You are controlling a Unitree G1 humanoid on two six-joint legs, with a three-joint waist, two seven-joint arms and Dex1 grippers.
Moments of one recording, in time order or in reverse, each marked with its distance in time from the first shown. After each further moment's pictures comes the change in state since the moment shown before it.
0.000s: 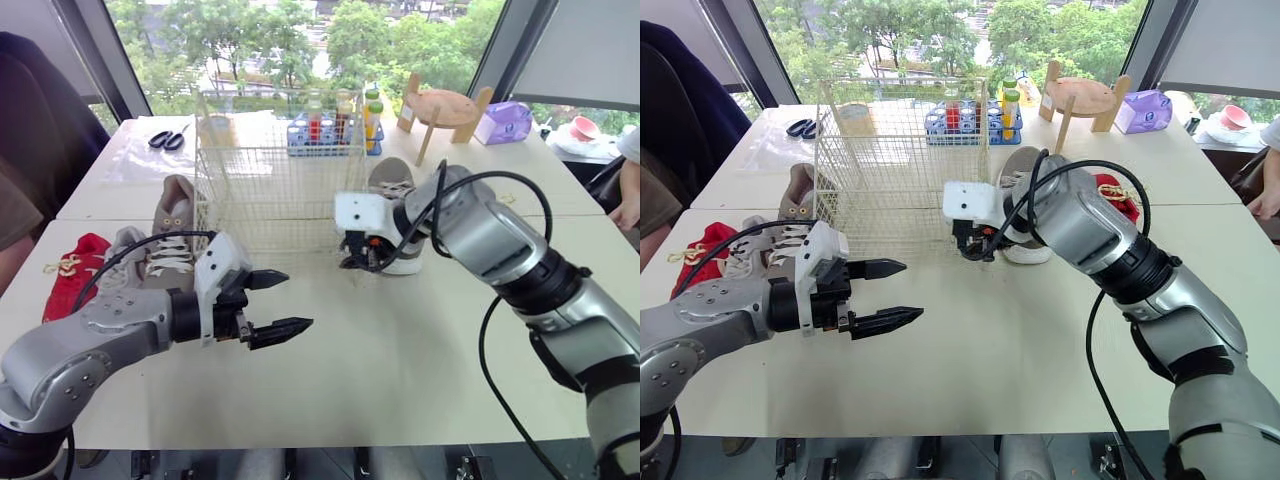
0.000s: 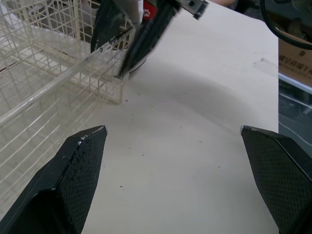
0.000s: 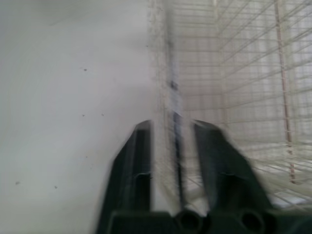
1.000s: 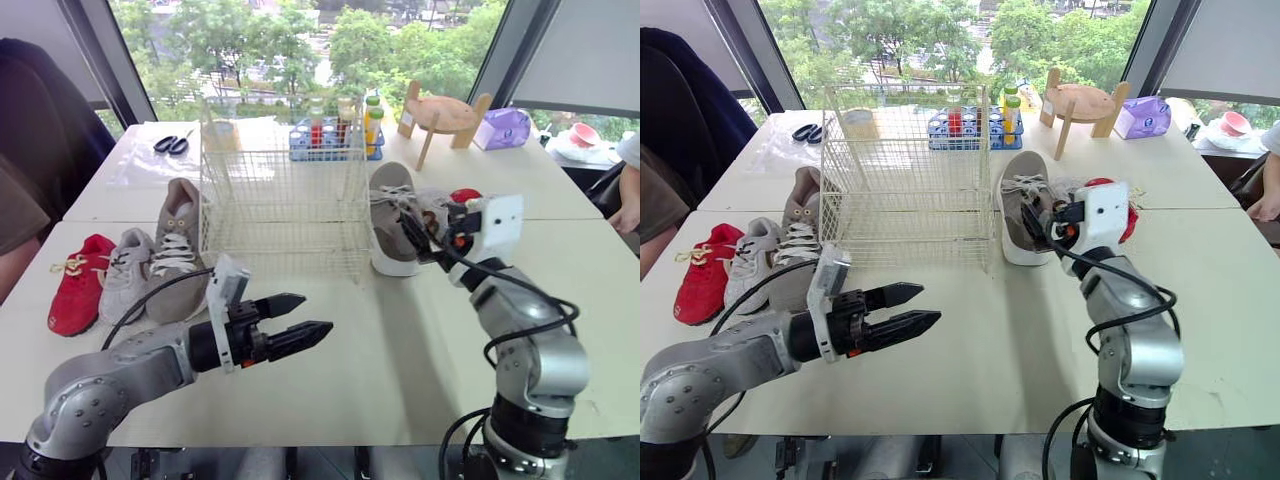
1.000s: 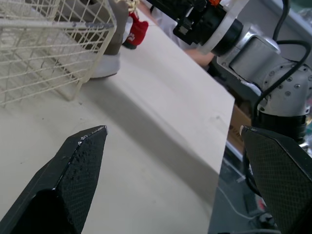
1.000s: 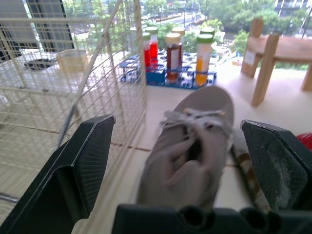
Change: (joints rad) left arm 0.144 -0.195 -0.026 0.028 -0.273 0.009 0.238; right arm 0.801 0.546 -0.807 -0.409 0.142 -0.164 -0.946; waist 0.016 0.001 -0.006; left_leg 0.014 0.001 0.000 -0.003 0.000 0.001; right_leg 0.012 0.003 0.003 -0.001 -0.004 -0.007
